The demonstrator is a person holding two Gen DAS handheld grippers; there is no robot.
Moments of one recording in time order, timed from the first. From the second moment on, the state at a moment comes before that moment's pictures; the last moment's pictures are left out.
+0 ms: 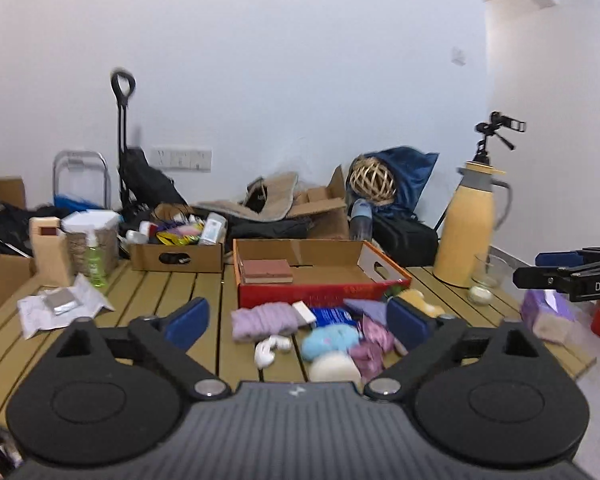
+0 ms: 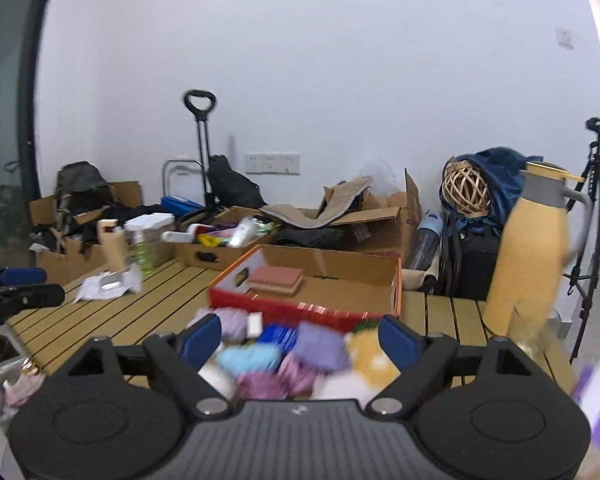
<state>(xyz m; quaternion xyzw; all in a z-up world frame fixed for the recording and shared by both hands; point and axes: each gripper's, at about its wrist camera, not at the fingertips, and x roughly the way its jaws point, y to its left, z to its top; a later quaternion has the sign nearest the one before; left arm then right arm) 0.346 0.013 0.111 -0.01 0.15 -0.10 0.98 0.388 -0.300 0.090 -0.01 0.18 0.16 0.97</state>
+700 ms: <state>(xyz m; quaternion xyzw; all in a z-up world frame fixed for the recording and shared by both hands) 0.327 -0.007 0.035 -0.01 0.20 -0.08 0.98 0.322 -0.273 -0.012 0.06 0.21 0.12 0.97</state>
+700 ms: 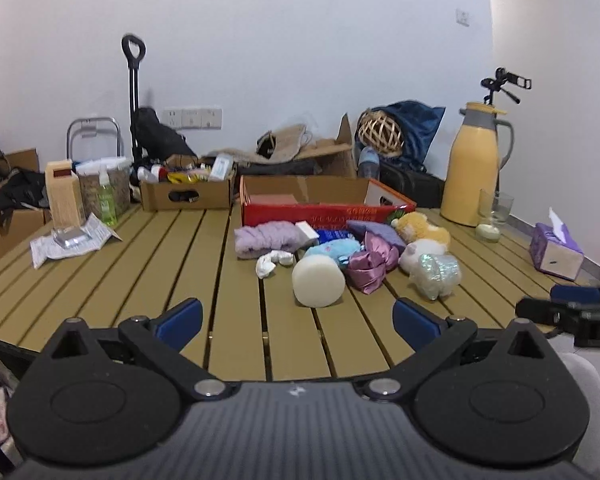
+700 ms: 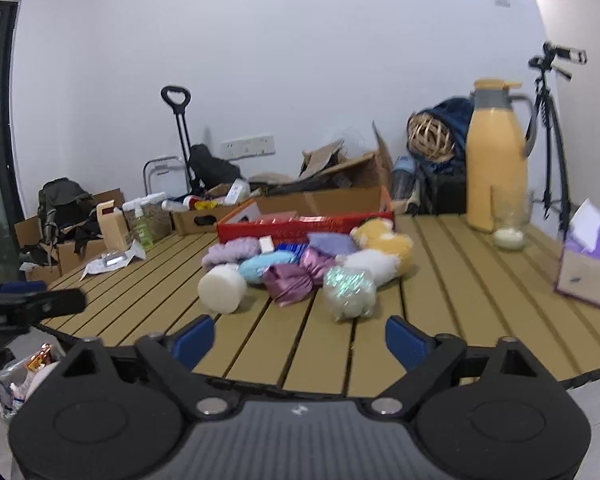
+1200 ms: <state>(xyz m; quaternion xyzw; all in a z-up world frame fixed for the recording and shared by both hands) 0.496 0.003 -0.001 -0.01 0.23 -0.04 0.97 0.461 -0.274 -0.042 0.04 0.26 0.08 0.96</state>
